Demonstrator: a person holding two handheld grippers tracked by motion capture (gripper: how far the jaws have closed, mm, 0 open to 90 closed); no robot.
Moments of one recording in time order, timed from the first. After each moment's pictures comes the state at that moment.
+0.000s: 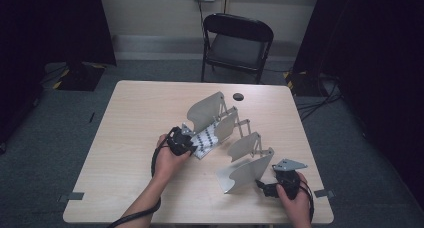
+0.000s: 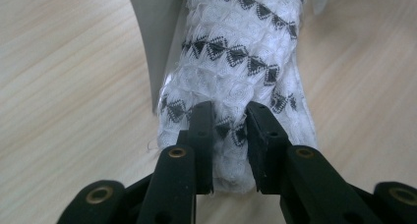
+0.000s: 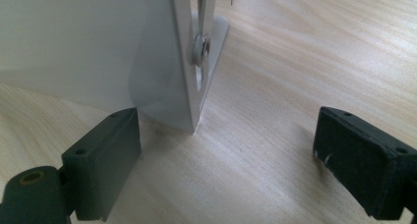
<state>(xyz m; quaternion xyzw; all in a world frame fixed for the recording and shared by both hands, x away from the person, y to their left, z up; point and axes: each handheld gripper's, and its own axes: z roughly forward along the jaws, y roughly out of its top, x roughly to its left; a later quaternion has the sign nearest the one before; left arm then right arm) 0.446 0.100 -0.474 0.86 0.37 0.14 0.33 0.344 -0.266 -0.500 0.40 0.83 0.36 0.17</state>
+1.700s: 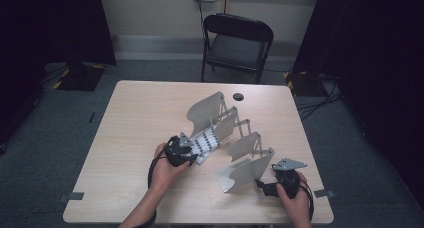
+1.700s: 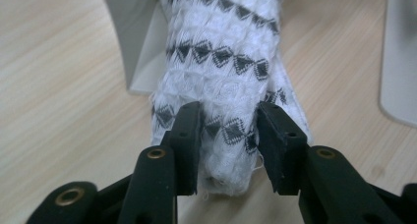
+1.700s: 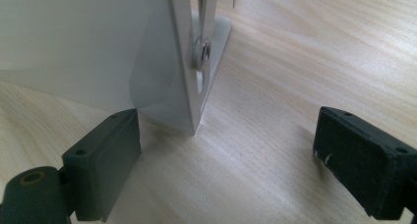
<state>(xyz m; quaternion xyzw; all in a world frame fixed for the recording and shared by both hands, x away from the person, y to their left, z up) 0.413 0.101 -0.479 0.86 0.34 0.16 0.35 0.346 -0.265 -0.499 0.39 0.83 0.36 0.17</state>
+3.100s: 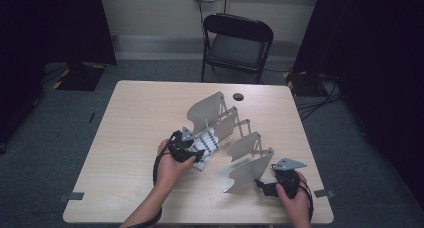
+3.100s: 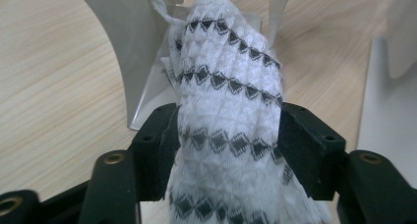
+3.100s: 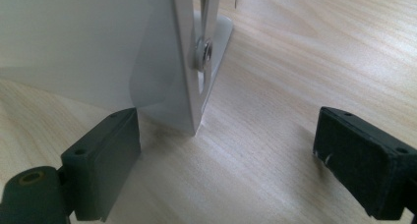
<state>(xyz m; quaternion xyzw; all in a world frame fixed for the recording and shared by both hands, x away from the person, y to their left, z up) 0.419 0.089 -0.466 0.83 0.37 0.16 0.38 0.346 -0.265 -0.499 0.39 0.83 0.36 0.17</state>
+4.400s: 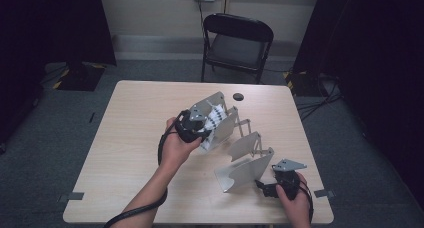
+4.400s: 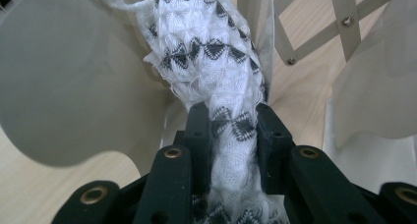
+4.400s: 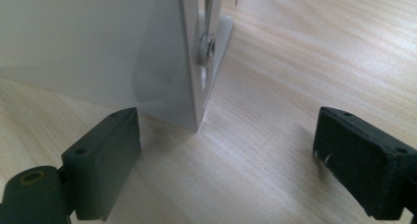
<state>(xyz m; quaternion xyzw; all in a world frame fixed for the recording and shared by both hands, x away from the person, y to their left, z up) 0.438 0.072 -0.389 0.85 0.30 0.18 0.39 0.343 -0.264 -0.500 0.40 0.83 0.36 0.17</state>
